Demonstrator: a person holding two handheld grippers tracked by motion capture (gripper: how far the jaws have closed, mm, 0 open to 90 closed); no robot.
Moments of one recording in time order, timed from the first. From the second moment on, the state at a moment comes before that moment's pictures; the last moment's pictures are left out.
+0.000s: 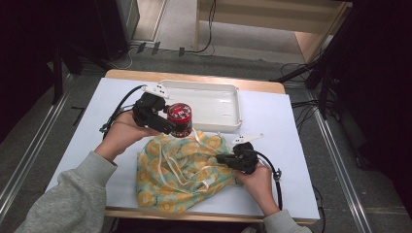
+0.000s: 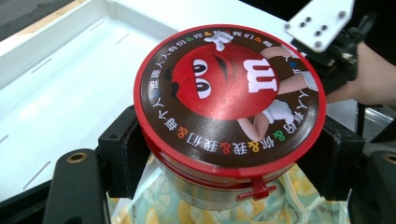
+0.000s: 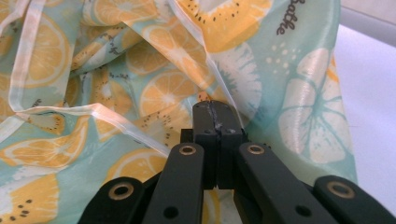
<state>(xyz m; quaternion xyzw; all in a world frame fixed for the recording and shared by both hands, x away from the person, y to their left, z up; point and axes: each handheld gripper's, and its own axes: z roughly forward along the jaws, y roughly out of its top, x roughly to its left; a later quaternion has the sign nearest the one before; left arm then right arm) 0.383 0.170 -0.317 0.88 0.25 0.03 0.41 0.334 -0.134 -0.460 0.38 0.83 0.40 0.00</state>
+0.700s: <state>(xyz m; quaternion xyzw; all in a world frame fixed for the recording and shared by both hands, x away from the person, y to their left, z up) 0.428 0.169 -0.326 0.87 0.29 0.06 0.39 0.330 -0.136 -0.453 0.37 0.83 0.41 0.01</state>
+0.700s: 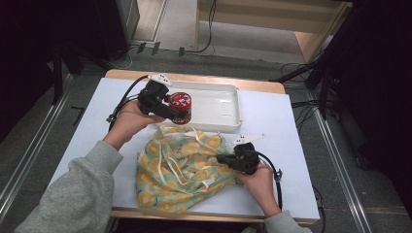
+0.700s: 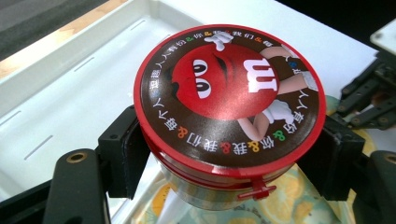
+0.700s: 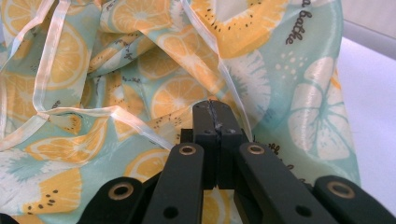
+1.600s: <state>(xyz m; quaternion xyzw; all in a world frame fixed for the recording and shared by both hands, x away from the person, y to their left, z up) 0.493 0.158 -0.354 0.86 0.34 0.09 0.37 0.328 -0.133 -0.449 0.36 0.84 0.42 0.01</state>
